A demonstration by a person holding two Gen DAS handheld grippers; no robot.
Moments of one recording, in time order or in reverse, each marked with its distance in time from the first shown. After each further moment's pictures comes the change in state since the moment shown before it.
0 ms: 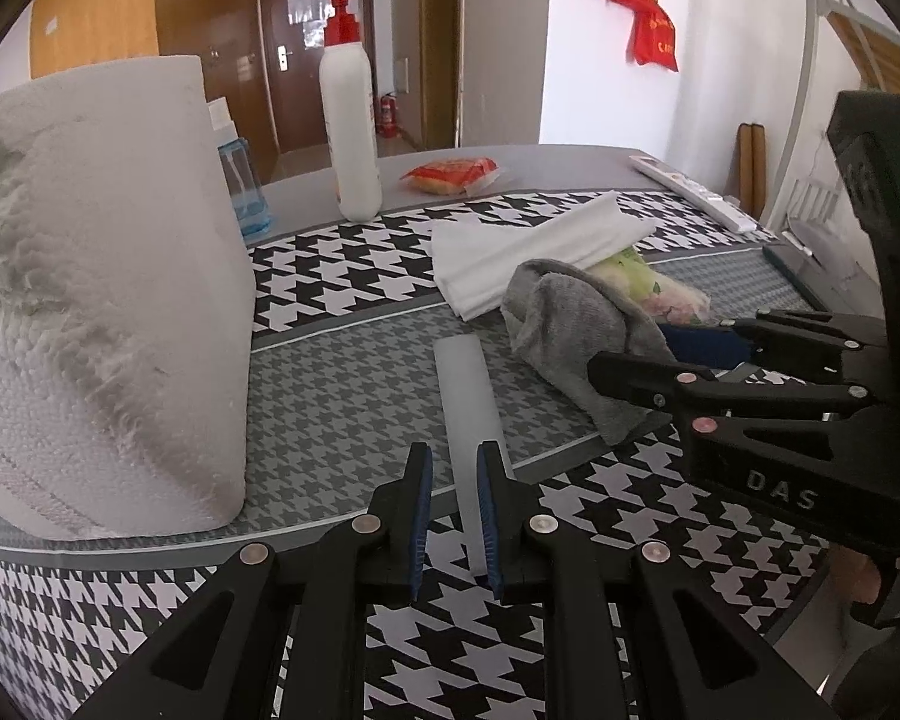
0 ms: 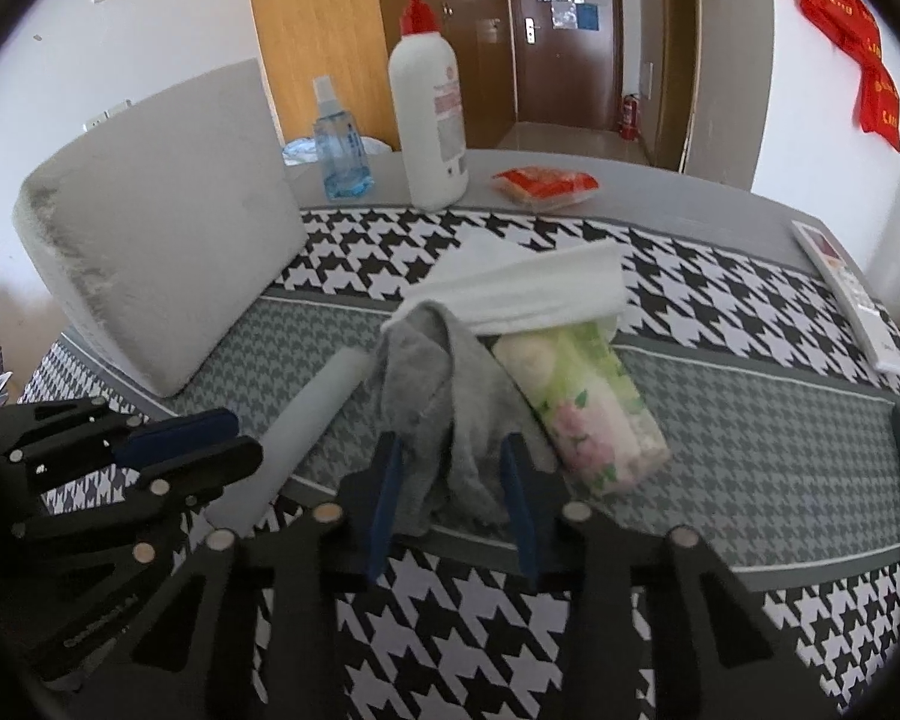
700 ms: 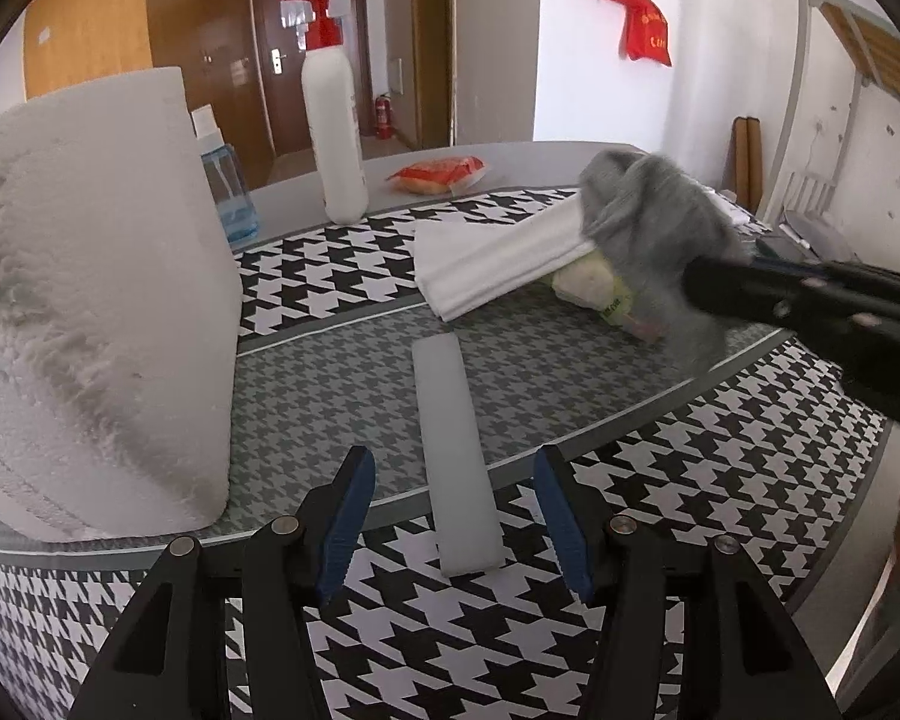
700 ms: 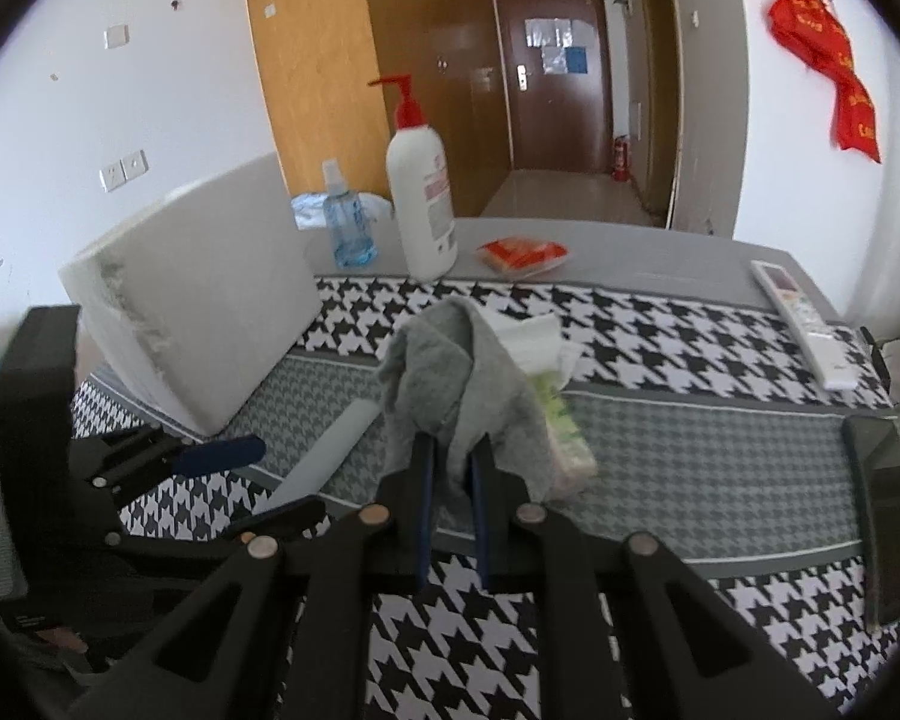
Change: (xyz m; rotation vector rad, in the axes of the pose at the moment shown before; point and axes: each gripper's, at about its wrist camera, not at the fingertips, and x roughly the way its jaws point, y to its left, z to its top) left arm 0.000 -0.011 0.003 0.017 0.006 -0.001; right arm -0.063 -0.010 0.000 0.025 -0.145 0.012
